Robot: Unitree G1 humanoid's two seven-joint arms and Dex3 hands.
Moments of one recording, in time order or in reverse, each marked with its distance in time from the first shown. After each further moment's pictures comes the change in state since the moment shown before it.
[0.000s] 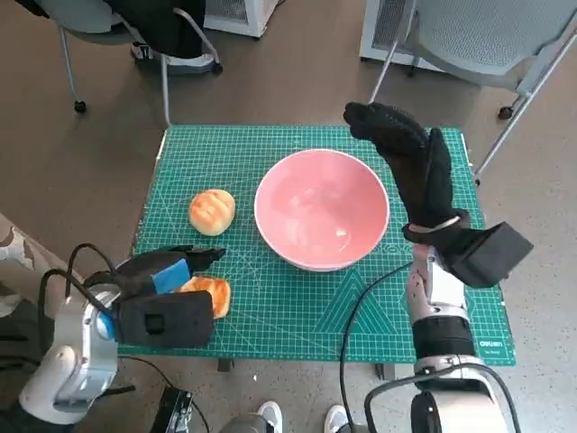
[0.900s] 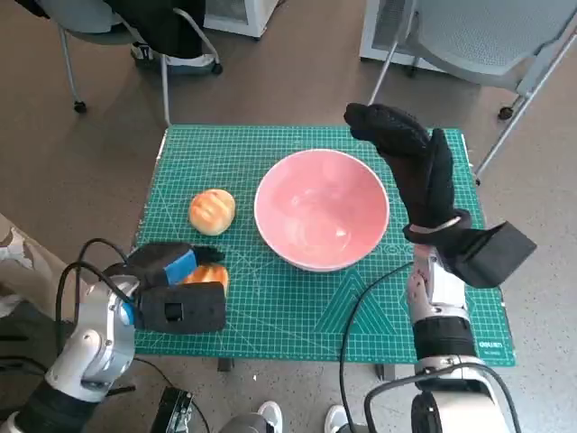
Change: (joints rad) left arm -0.055 -0.054 -0.046 0.179 0.075 -0.107 0.118; right arm 0.001 -0.002 -0.003 -0.003 0.021 0.010 0.020
